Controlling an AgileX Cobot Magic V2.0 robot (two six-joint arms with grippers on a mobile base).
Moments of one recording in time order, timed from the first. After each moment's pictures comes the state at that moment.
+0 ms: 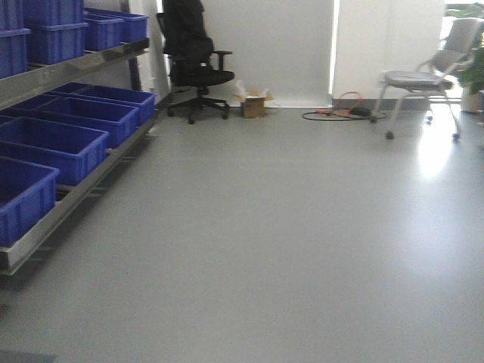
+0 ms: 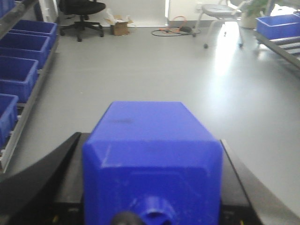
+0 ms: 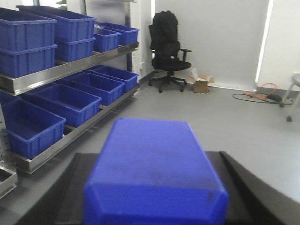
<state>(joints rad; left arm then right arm) -0.22 0.40 -0.68 -0.10 0.58 0.05 0.37 0.06 -0.53 -0.22 0.52 0.22</state>
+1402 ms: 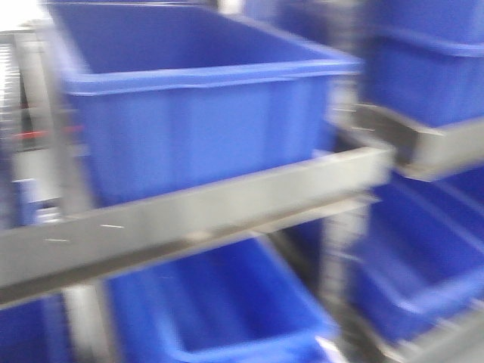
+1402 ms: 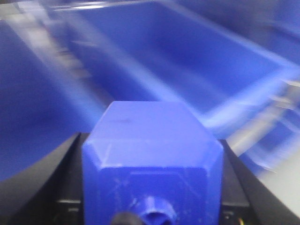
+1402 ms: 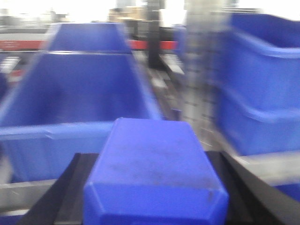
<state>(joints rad) -0.22 0.41 -0.68 -0.10 0.58 0.05 0.37 0.06 -0.53 -0.22 0.52 0.22</state>
